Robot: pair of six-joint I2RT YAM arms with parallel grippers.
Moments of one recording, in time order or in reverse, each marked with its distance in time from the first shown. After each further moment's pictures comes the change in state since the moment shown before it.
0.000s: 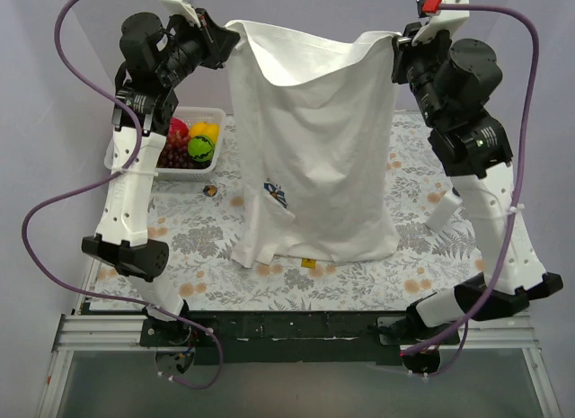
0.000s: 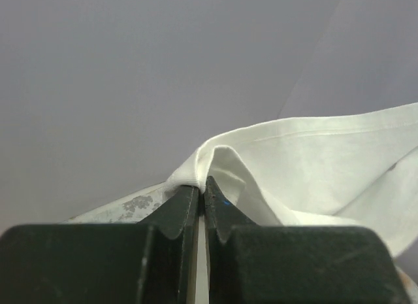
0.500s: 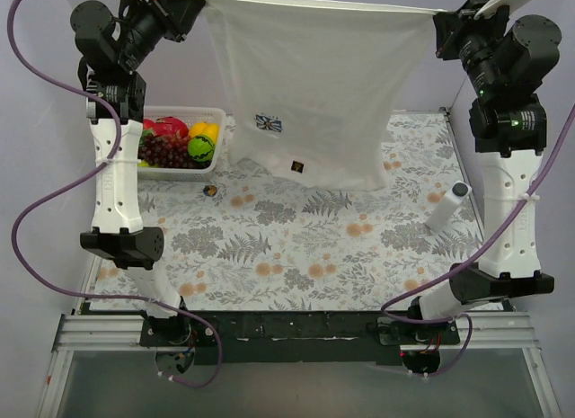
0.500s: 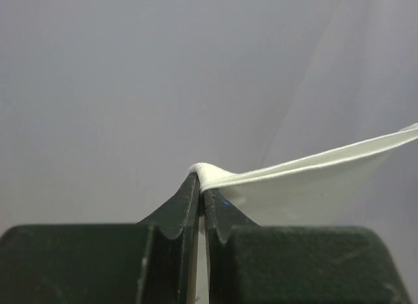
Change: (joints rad) left arm 0.228 0.104 0.103 0.196 0.218 -0.212; right arm -0.404 0.102 0.105 -0.023 -0.385 0.223
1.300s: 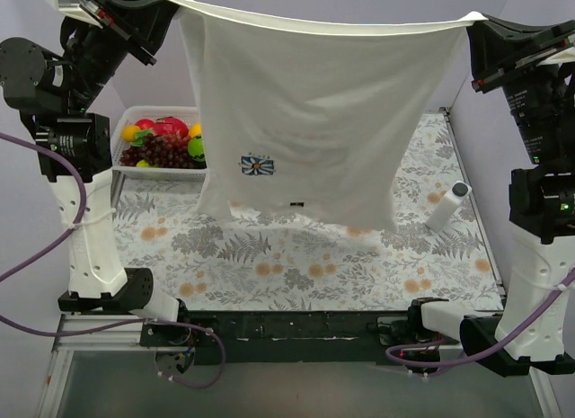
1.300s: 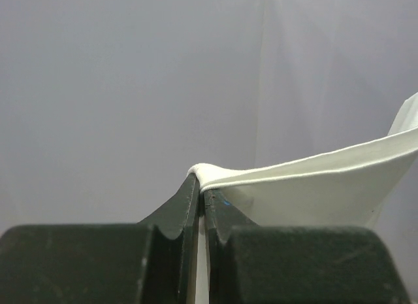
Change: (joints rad) left arm 0.015 -0.298 -0.068 0.064 0.097 0.059; right arm -0.009 -0.336 -0.128 0.187 -0.221 0.036
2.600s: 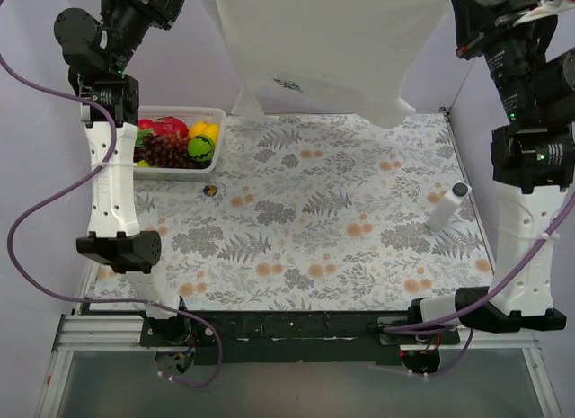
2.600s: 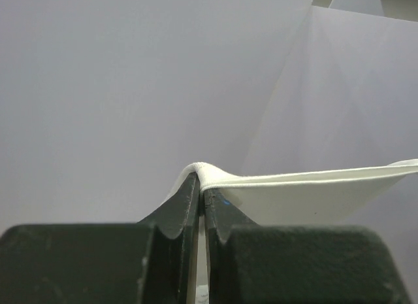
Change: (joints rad) left arm 0.018 0.275 0.038 0.218 -0.105 -0.332; right arm 0.000 0.196 0.113 0.027 0.053 0.025
